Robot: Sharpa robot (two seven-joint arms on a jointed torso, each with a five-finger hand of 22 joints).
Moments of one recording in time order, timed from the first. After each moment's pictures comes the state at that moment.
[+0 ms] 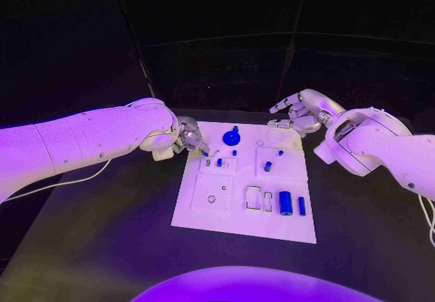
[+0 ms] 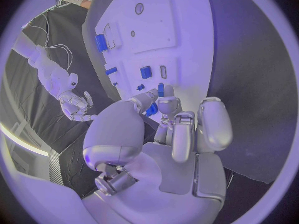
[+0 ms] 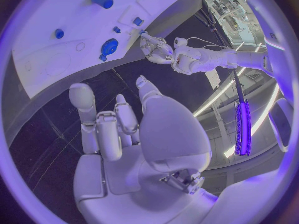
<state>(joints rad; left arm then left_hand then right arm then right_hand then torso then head) 1.30 -0.76 -0.11 1.33 -0.91 0.13 -0.48 1.04 -0.01 0.62 -0.02 0.10 0.90 0.06 0.61 0.51 1.26 -0.02 1.10 0.88 1.47 -0.07 1.56 1.31 0.09 1.44 0.03 1.31 1.16 1.24 -0.76 0.03 1.49 -1.10 -0.32 -0.06 1.31 -0.03 0.04 0.10 0.22 0.81 0.18 0.17 0.07 1.32 0.09 1.31 1.23 1.47 0.02 1.51 1.31 0.14 1.19 0.12 1.18 0.72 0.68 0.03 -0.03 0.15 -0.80</state>
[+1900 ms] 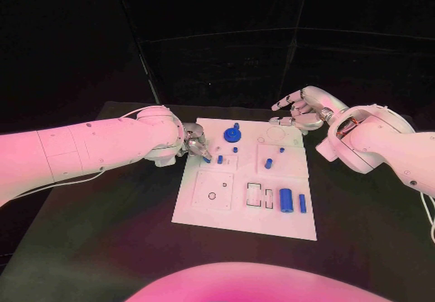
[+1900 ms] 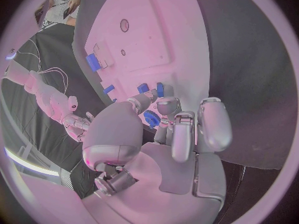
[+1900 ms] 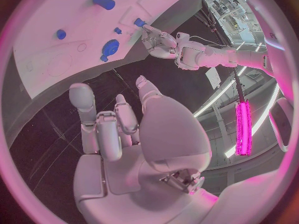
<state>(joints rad) 1.27 -0.79 -0.11 1.43 -1.10 0.10 -0.49 1.03 -0.03 0.65 -0.03 0.11 0.91 0.06 0.62 0.50 1.28 -0.02 1.10 0.89 1.47 -0.07 1.56 1.31 0.09 1.44 0.03 1.31 1.17 1.24 -0.75 0.03 1.48 -1.10 -0.31 -0.06 1.31 -0.03 0.04 0.10 0.23 0.81 0.18 0.17 0.07 1.32 0.09 1.31 1.23 1.47 0.02 1.51 1.31 0.14 1.19 0.12 1.18 0.72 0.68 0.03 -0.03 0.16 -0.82</state>
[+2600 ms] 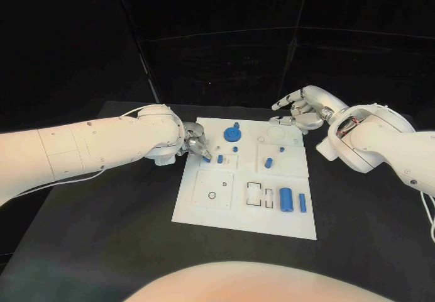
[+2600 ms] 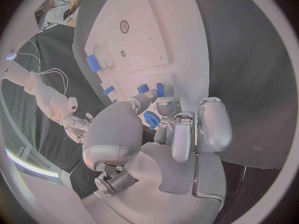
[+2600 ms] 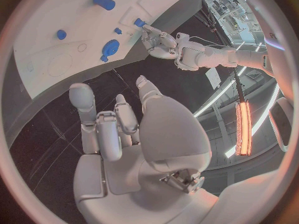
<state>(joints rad) 1.27 -0.78 -0.11 1.43 -1.11 0.12 -0.50 1.02 -0.02 0.65 -0.03 0.12 0.91 0.05 0.63 0.50 1.29 -0.02 1.11 0.90 1.47 -0.07 1.56 1.31 0.09 1.44 0.03 1.31 1.17 1.24 -0.75 0.03 1.48 -1.10 -0.31 -0.06 1.31 -0.03 0.04 0.10 0.23 0.81 0.18 0.17 0.07 1.32 0.09 1.31 1.23 1.47 0.02 1.51 1.31 0.14 1.19 0.12 1.18 0.72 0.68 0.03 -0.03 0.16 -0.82</state>
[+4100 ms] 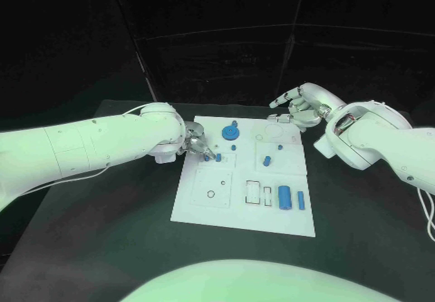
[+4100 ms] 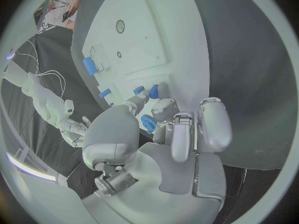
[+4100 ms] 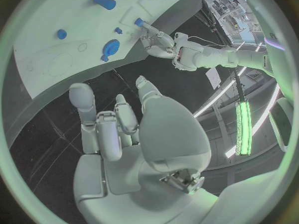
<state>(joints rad) 1.26 -0.74 -0.11 1.37 -1.11 0.16 -0.50 0.89 -0.05 0.41 -0.01 0.10 1.01 0.03 0.60 0.43 1.34 -0.04 1.15 0.96 1.47 -0.09 1.56 1.31 0.09 1.45 0.02 1.31 1.18 1.24 -0.75 0.03 1.48 -1.10 -0.31 -0.06 1.32 -0.03 0.04 0.10 0.24 0.81 0.18 0.17 0.07 1.32 0.09 1.31 1.23 1.47 0.02 1.51 1.31 0.14 1.19 0.12 1.18 0.72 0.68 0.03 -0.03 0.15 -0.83</state>
